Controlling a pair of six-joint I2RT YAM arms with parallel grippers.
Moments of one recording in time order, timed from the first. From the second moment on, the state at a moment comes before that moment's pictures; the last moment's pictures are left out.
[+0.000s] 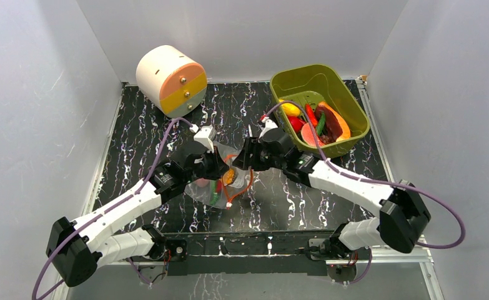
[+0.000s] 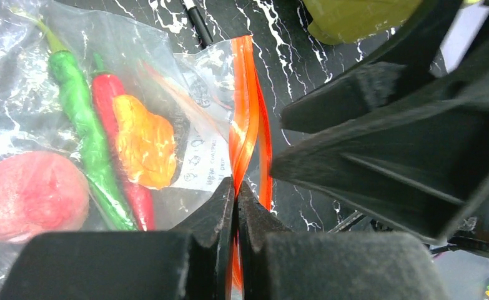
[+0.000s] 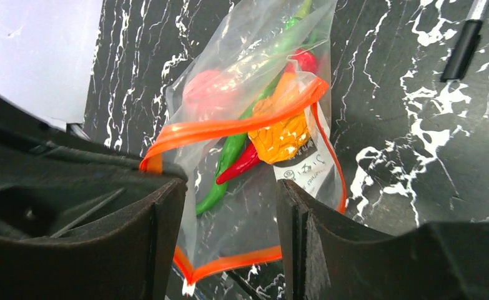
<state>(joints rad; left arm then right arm) -0.76 1.04 0.75 -0.28 -0.03 -0.60 0.81 1.37 0.92 -0.09 -0.09 0.75</state>
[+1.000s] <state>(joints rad) -0.76 0.89 0.70 -0.38 0.04 -0.40 0.33 1.53 1.48 -0.60 0.28 0.22</state>
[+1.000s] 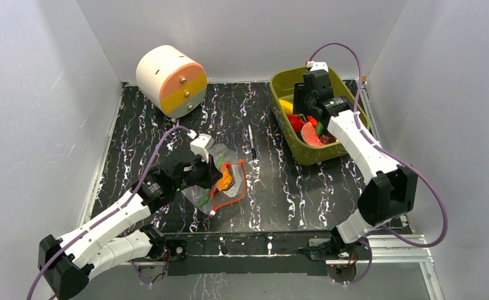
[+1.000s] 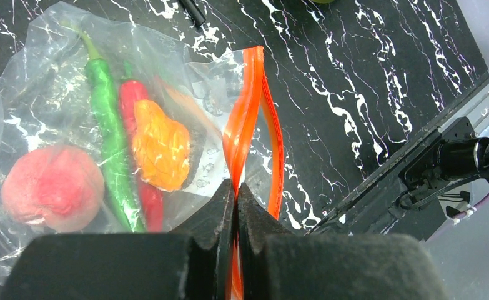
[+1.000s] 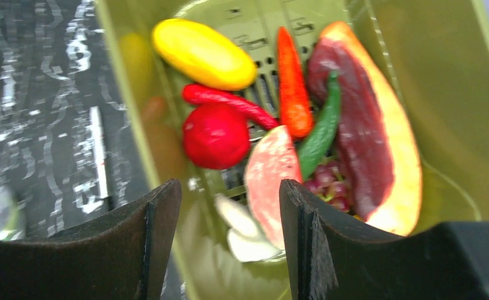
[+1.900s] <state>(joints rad) -0.76 0.86 0.70 -0.38 0.04 -0.39 0.16 2.06 1.81 -0.50 0.43 -0.16</state>
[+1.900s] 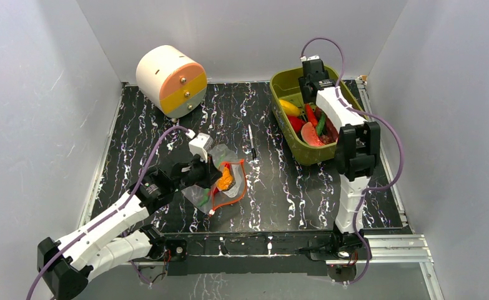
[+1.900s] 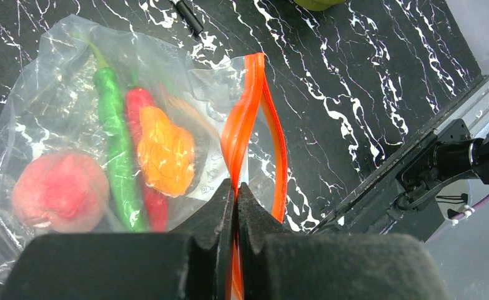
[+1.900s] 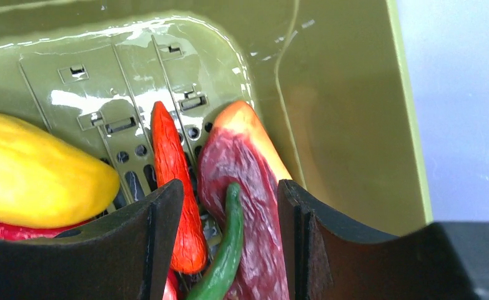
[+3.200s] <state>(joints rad) -0.76 0.87 0.70 -0.37 0.04 -0.38 0.14 2.39 2.11 -0.77 0.61 0.16</state>
